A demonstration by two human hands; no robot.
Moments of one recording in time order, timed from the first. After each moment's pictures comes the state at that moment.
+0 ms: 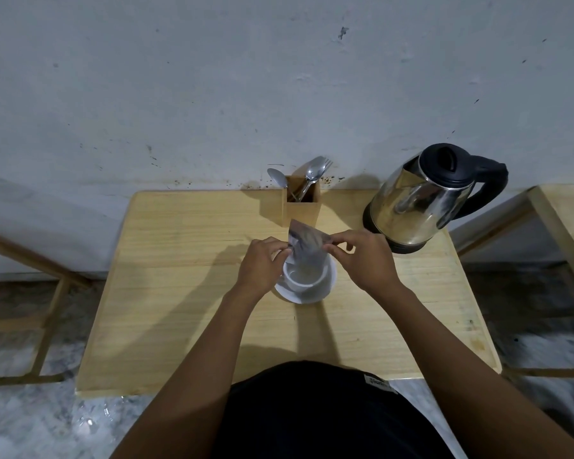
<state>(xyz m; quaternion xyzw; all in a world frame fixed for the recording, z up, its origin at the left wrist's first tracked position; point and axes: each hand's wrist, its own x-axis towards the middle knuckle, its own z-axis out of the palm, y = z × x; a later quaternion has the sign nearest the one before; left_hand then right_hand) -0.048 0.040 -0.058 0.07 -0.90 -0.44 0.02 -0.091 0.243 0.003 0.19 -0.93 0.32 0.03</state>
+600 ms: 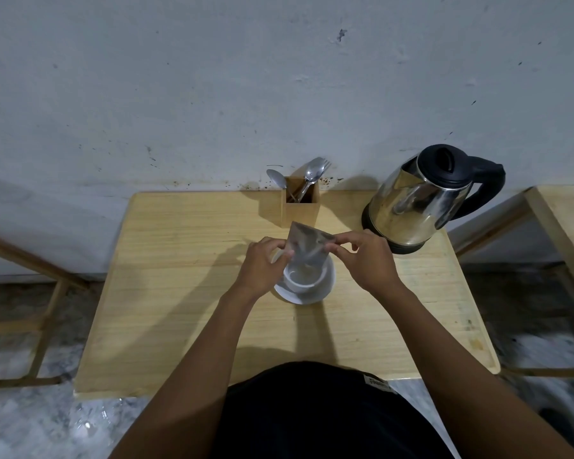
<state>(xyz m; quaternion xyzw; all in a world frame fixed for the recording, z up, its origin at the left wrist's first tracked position) -0.045 0.039 -0.057 0.12 -0.85 -0.51 -0.02 -0.087 0.244 0.009 0.15 -0.92 0.36 -0.01</state>
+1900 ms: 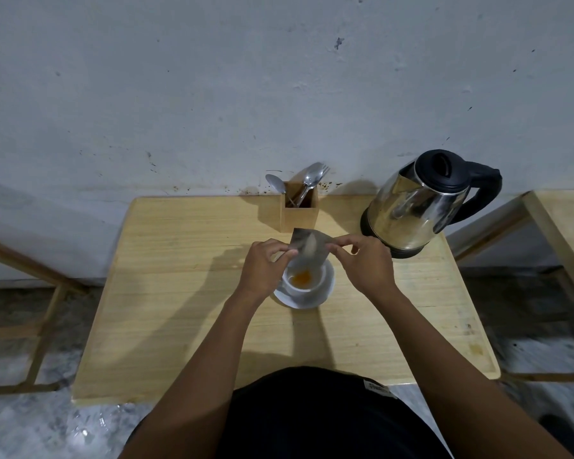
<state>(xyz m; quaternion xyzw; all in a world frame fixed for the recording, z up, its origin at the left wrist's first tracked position) -0.047 0.050 -0.040 0.11 -0.86 -0.50 0.04 -0.091 0.243 0.002 0.08 -0.91 0.39 -0.04</state>
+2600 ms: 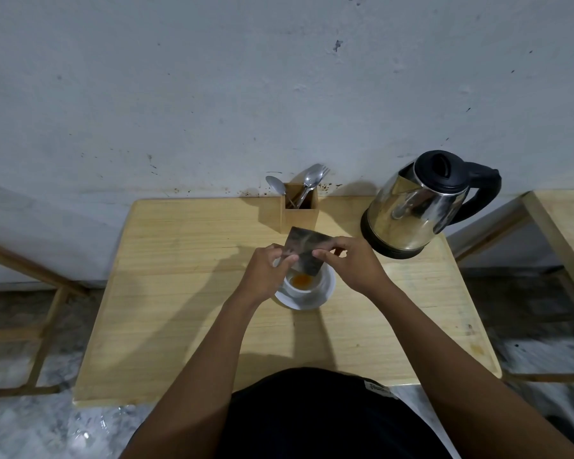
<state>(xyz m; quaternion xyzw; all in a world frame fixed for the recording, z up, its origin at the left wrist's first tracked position) -0.043 0.049 -0.036 0.12 -0.83 -0.55 -0.03 -0.097 0.236 -0.005 0.14 -0.87 0.45 -0.14</state>
